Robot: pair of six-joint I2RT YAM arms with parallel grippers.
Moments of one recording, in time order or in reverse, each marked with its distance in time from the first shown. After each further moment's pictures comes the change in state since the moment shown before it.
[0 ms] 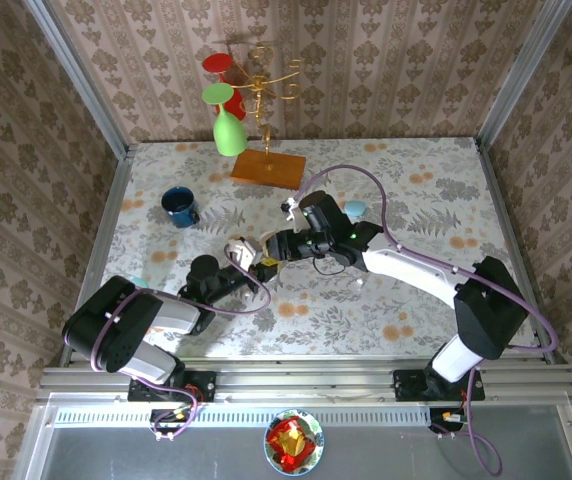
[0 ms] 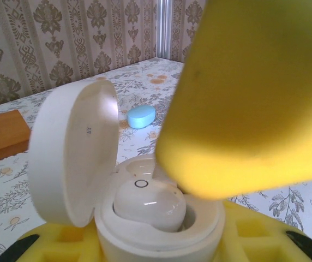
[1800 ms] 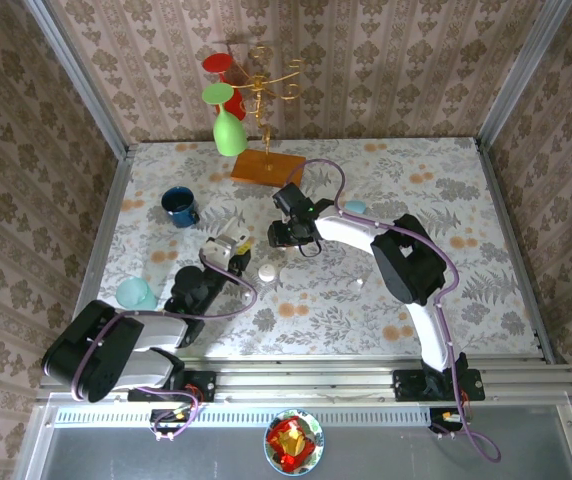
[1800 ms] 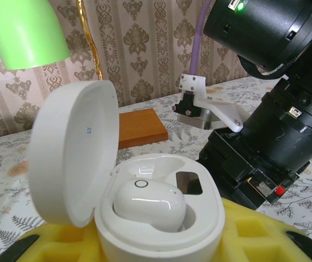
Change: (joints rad) left arm 0.045 -0.172 -0.111 0.000 -0.404 0.037; right arm -0.086 0.567 0.429 -0.238 0.251 -0.079
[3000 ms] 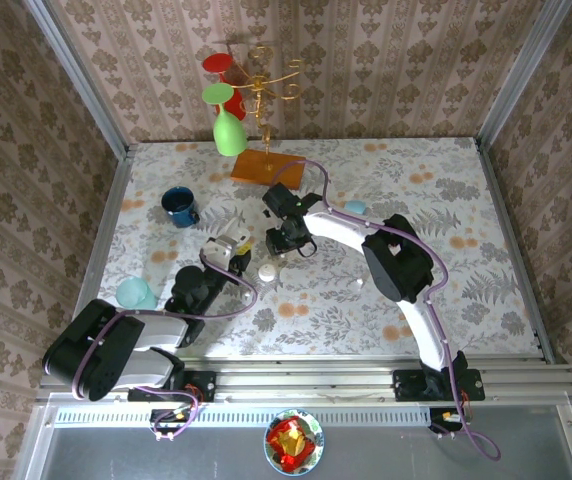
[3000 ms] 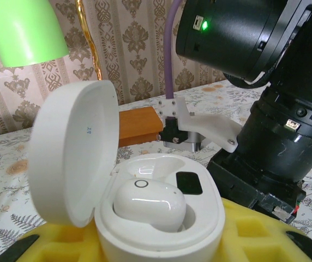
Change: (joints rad) left arm 0.000 0.004 0.000 0.000 0.000 0.000; right arm 0.031 0.086 0.166 -0.252 -0.006 -0.187
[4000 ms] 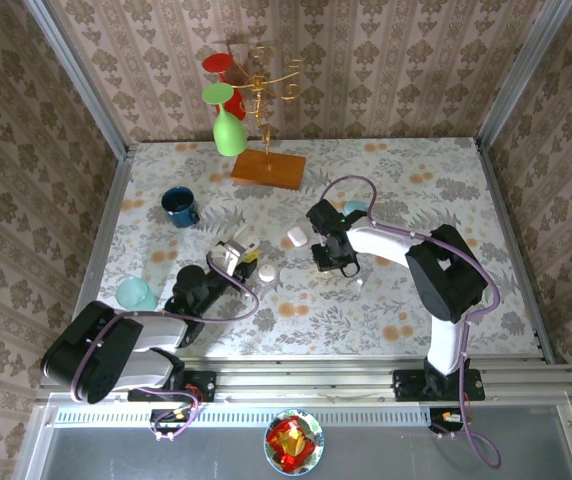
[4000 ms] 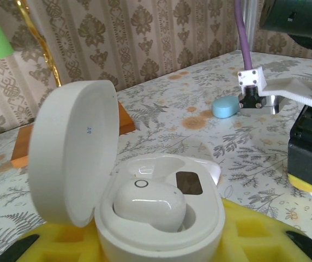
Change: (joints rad) left arm 0.000 -0.014 0.001 -0.063 0.148 0.075; right arm -0.093 -0.359 -0.542 0.067 0.096 0.099
